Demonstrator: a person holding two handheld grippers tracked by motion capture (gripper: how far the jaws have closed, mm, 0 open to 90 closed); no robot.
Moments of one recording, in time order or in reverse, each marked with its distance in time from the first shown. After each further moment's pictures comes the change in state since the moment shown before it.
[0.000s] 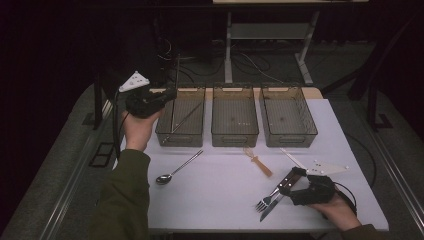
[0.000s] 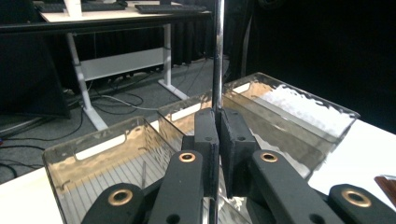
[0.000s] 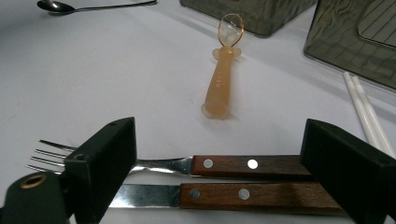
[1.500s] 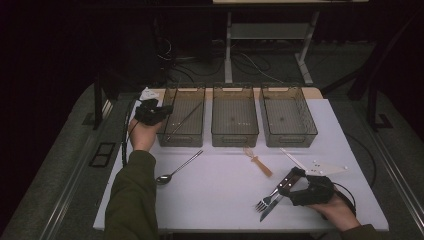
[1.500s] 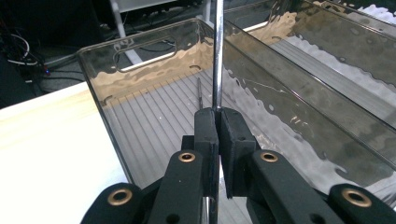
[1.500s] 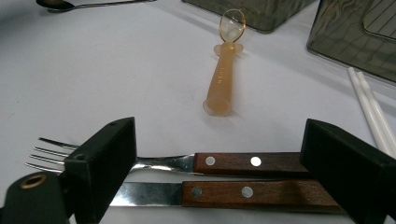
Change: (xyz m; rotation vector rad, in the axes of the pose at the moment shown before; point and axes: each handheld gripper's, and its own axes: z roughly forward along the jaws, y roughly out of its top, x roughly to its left) left arm 0.045 -0.071 0.047 0.261 0.158 -0.016; right arm 0.000 -0.001 0.002 0.008 0.002 0.003
